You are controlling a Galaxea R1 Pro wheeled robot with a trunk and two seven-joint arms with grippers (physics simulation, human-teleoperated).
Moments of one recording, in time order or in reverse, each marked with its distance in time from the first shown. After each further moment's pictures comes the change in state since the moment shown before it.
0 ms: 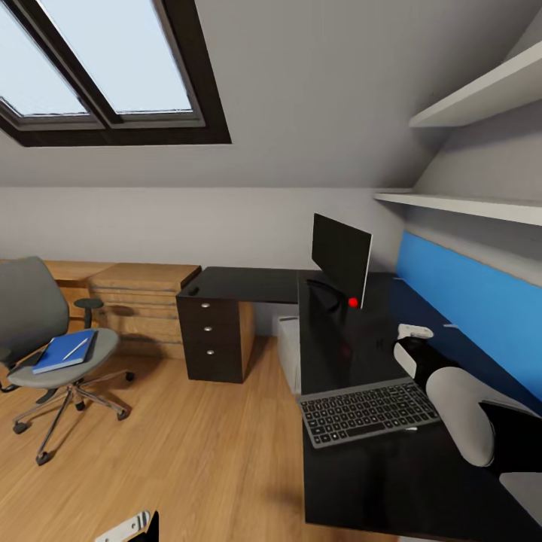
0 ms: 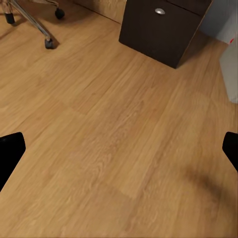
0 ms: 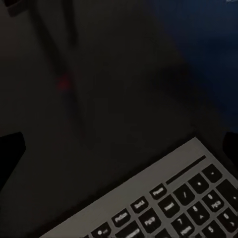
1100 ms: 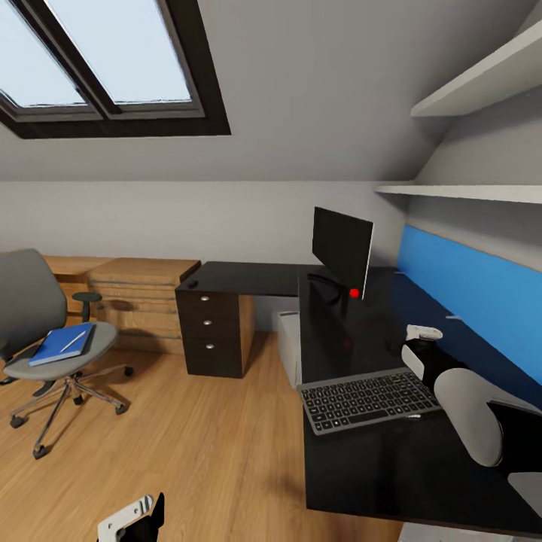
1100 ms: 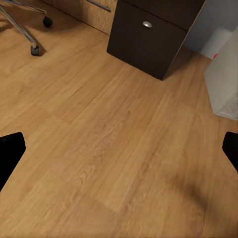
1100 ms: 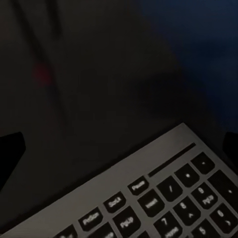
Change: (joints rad) left arm 0.008 0.002 0.000 -0.099 0.006 0.001 0.002; right arm -0.001 -0.032 0.003 0.017 0.013 -0.028 -0.004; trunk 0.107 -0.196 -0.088
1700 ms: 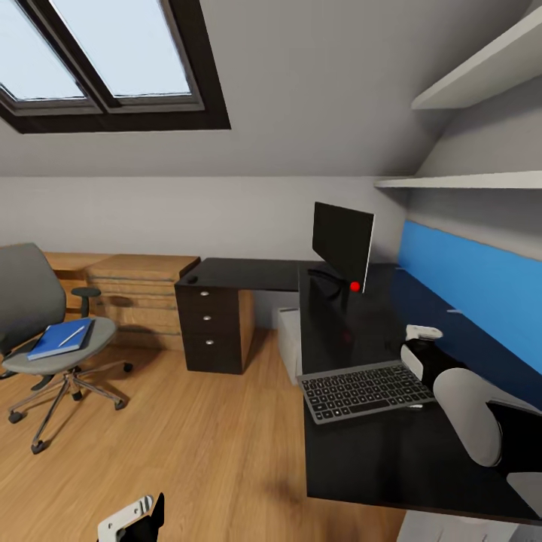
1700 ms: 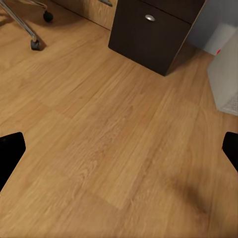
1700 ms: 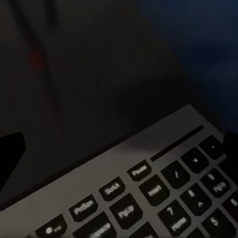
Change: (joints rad) left arm 0.000 0.000 0.000 0.000 0.000 0.000 0.001; right arm 0.000 0.003 0.001 0.000 0.015 0.001 -0.010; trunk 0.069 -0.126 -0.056
